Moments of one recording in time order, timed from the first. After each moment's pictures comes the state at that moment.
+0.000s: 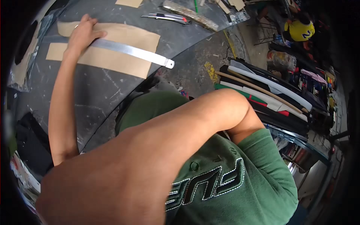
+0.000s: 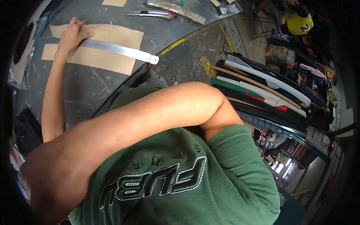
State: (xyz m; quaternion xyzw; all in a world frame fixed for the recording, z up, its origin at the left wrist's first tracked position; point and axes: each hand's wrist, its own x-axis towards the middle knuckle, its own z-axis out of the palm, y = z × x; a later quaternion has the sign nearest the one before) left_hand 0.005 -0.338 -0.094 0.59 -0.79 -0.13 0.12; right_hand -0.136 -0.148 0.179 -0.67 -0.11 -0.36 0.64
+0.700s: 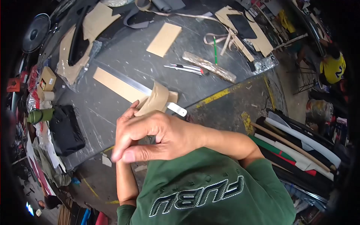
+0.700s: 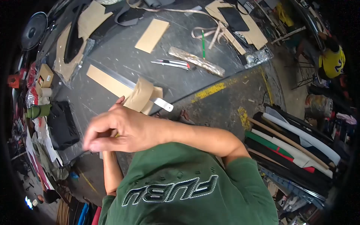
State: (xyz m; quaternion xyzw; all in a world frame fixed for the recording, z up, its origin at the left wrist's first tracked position) left_hand -0.129 -0.135 0.029 0.64 -0.34 -0.52 0.45; right_hand -0.325 -0.221 0.134 -0.60 -0.04 -0.26 0.76
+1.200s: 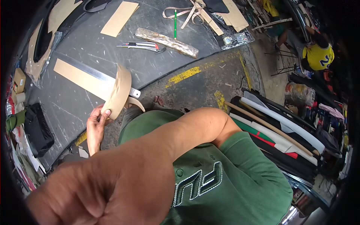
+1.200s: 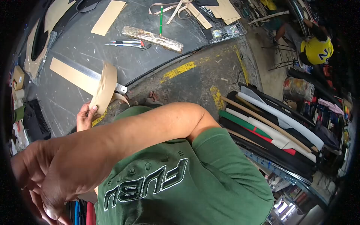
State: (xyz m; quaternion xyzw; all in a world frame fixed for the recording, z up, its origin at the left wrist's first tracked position) left_hand -0.184 -0.092 -0.033 0.69 -0.28 -0.53 0.39; right_hand -0.356 -0.185 0.184 -0.45 -0.30 -0.36 0.76
